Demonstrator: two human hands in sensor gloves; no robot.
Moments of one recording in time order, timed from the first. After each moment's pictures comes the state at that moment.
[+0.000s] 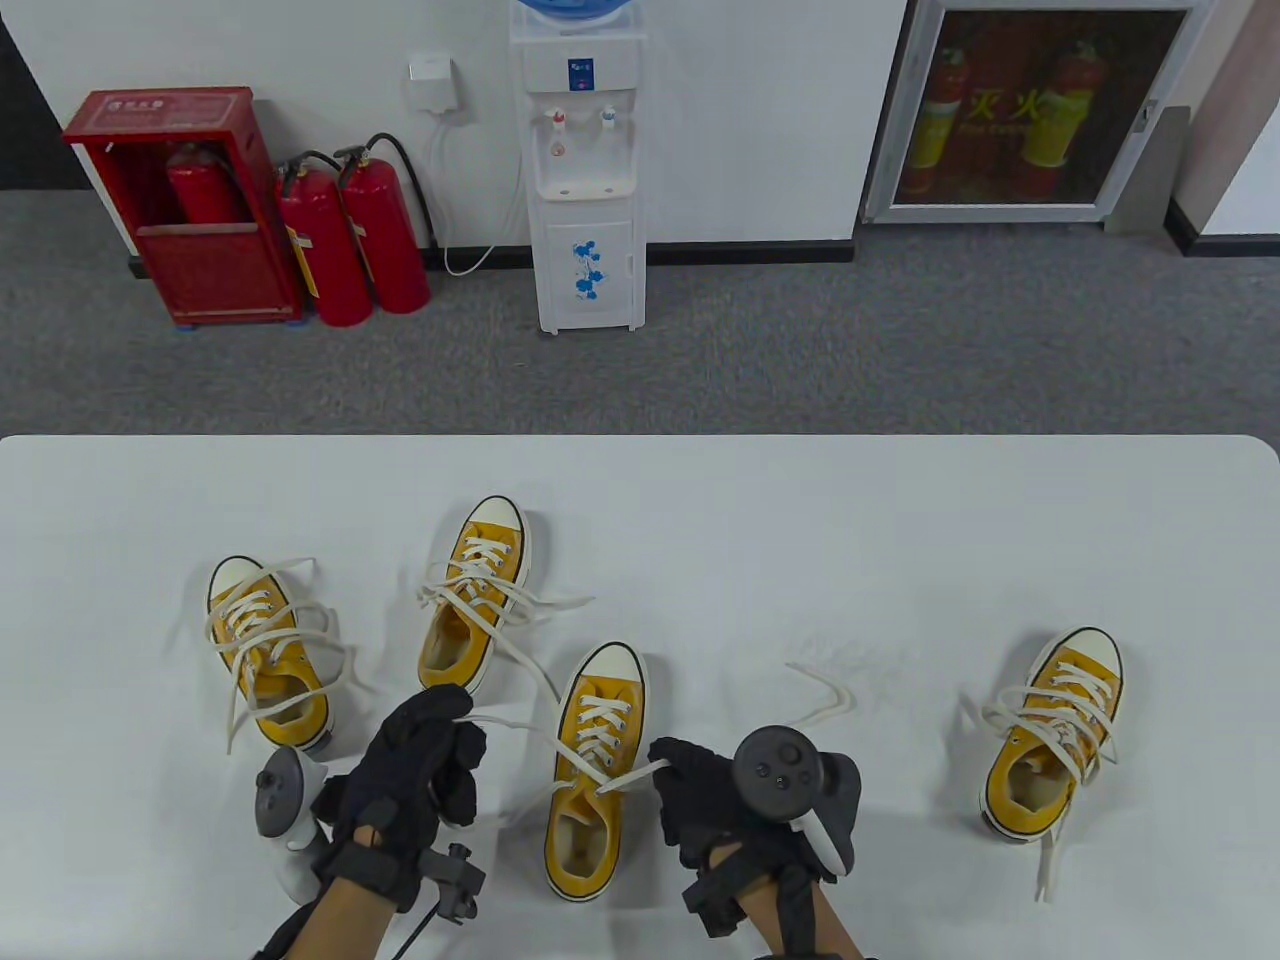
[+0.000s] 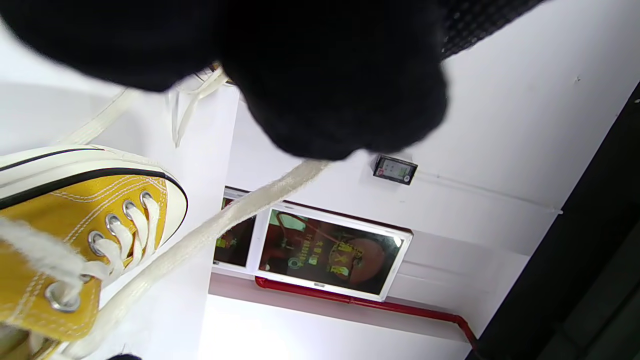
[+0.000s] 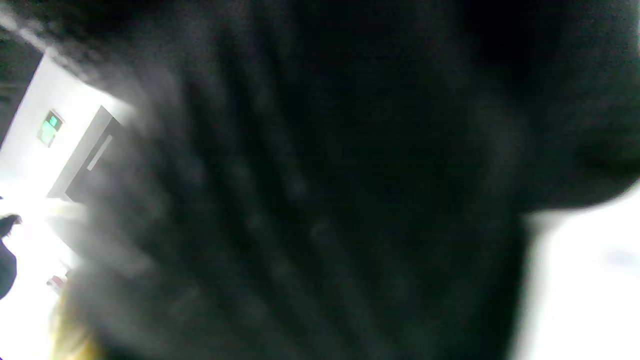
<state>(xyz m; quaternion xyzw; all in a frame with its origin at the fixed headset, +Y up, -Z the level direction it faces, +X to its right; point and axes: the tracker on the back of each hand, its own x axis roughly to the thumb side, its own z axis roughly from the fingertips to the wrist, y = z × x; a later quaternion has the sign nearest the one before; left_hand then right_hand) -0.256 -0.765 -0.270 -0.02 -0.03 0.79 0.61 0.086 -0.746 -0.276 0.07 -0.02 0.92 0.39</state>
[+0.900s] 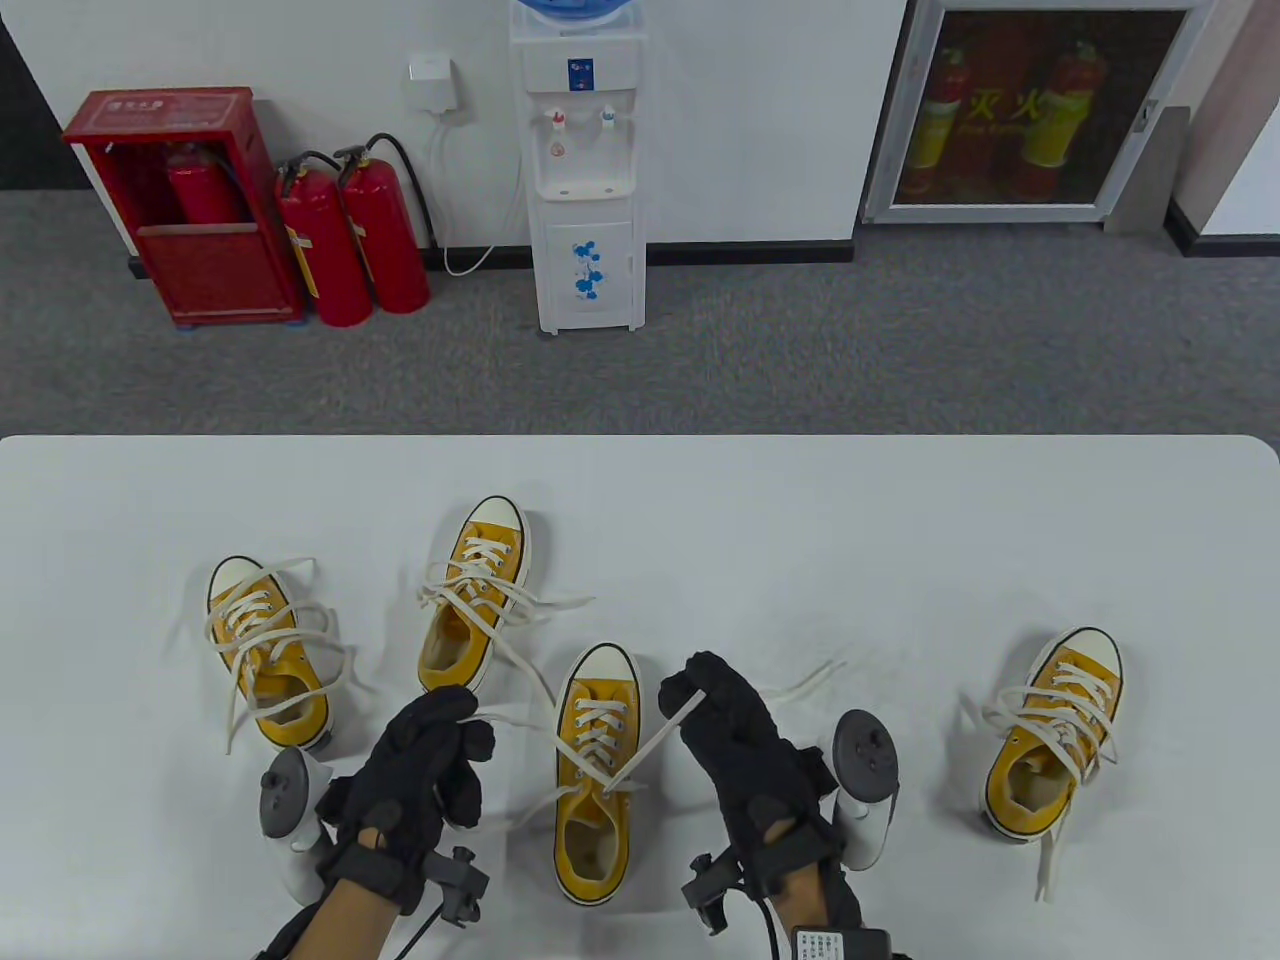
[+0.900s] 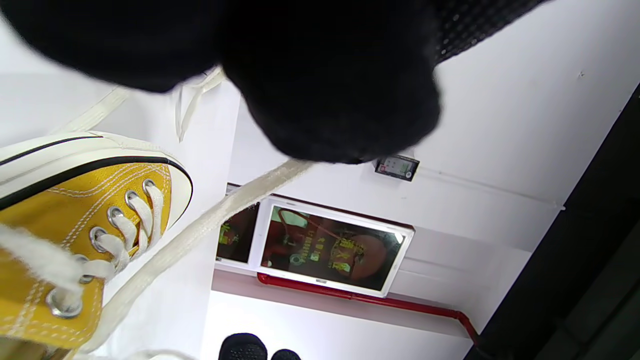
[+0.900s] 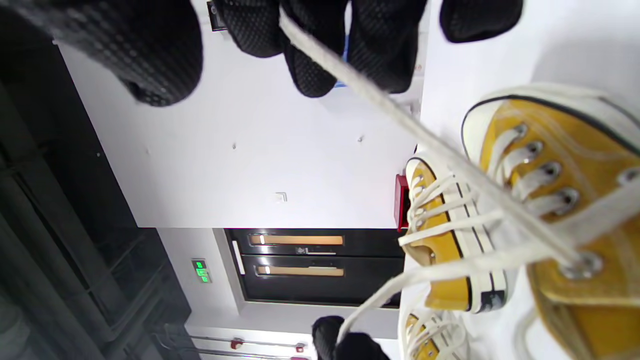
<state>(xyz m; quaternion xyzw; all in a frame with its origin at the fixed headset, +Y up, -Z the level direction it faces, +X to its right) -0.254 -0.767 -0.270 -0.02 -0.03 0.79 0.61 0.104 -0.733 -0.282 0.10 0.04 0.68 0.73</state>
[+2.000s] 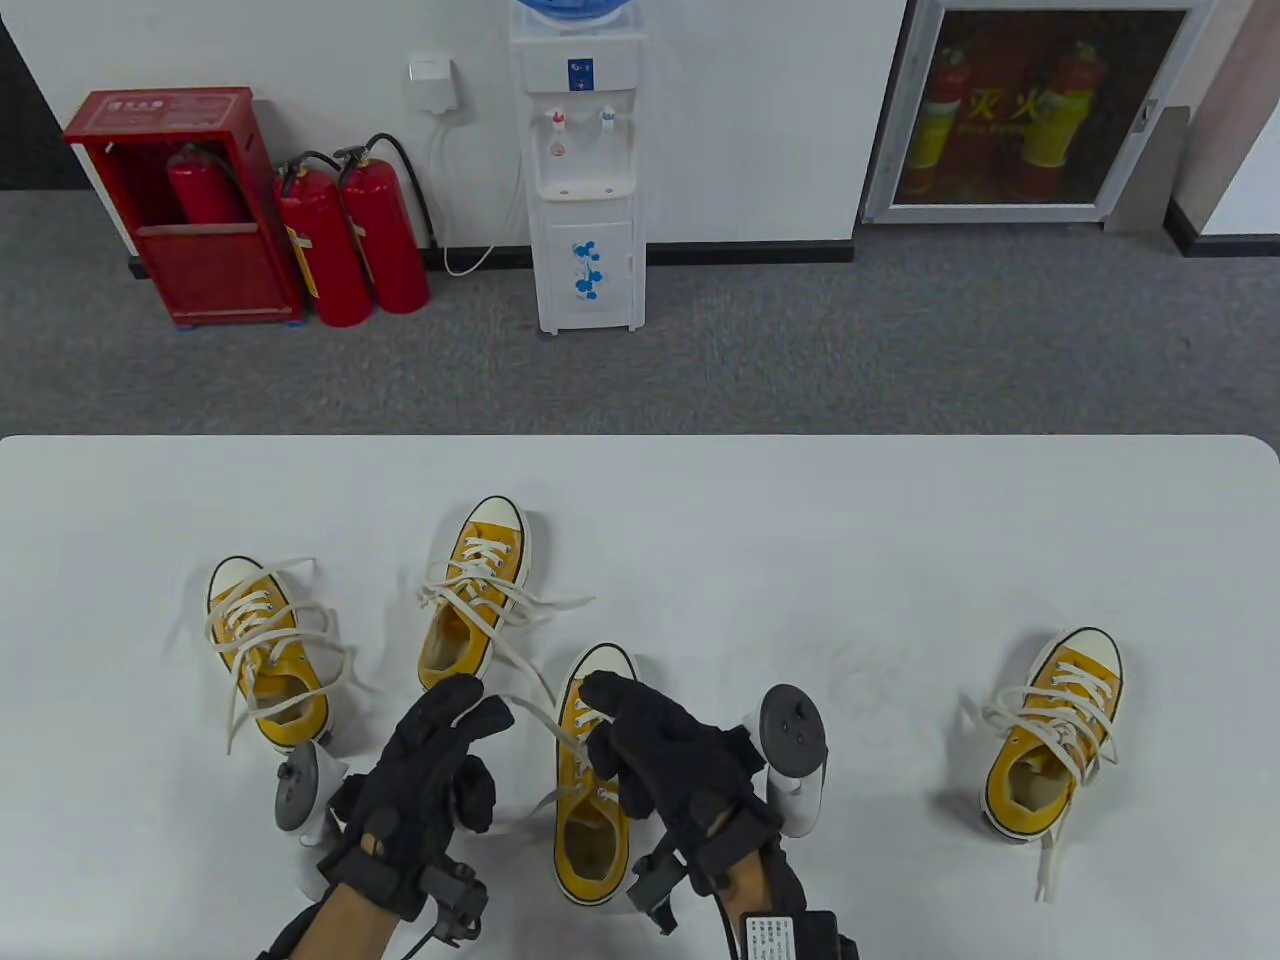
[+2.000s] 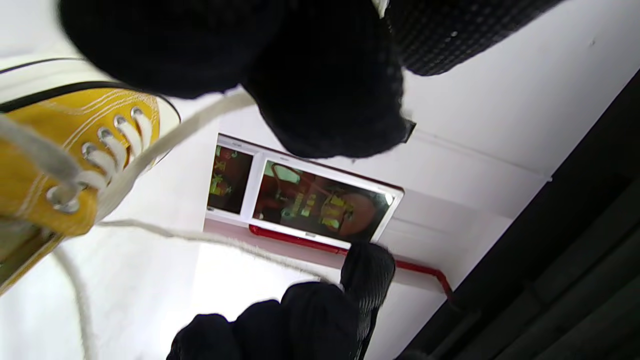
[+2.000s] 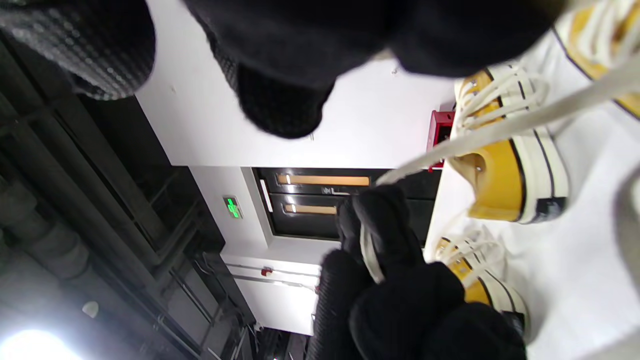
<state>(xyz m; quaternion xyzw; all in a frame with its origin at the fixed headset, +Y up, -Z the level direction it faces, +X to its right) -0.237 -0.762 -0.268 -0.07 -0.09 0.80 0.59 0.043 -0.718 -0.287 0.21 0.08 0.66 0.72</state>
